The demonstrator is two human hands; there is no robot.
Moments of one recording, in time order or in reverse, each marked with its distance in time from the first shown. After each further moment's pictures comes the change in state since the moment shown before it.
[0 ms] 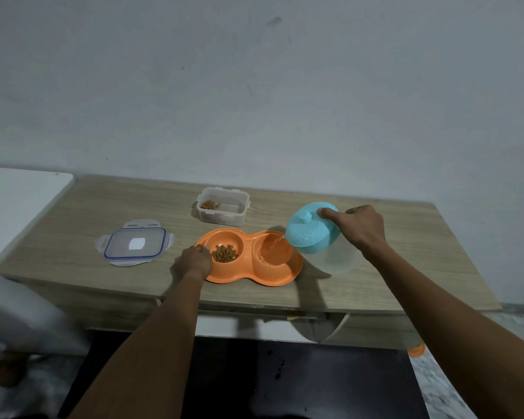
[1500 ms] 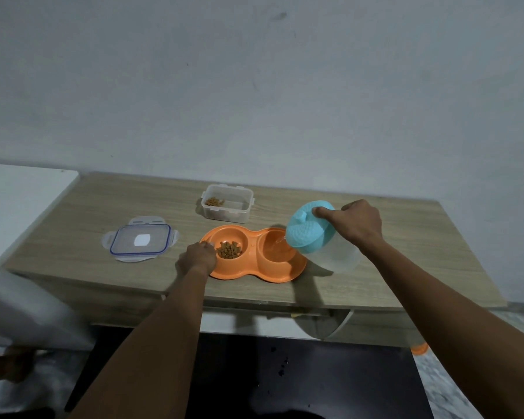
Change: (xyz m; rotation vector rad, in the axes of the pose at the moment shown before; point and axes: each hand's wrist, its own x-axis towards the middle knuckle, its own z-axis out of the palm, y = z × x) left_hand 0.008 -0.003 0.003 0.025 -0.004 -0.006; right_hand -0.007 -0.015 0.010 -0.148 -0.007 -0.051
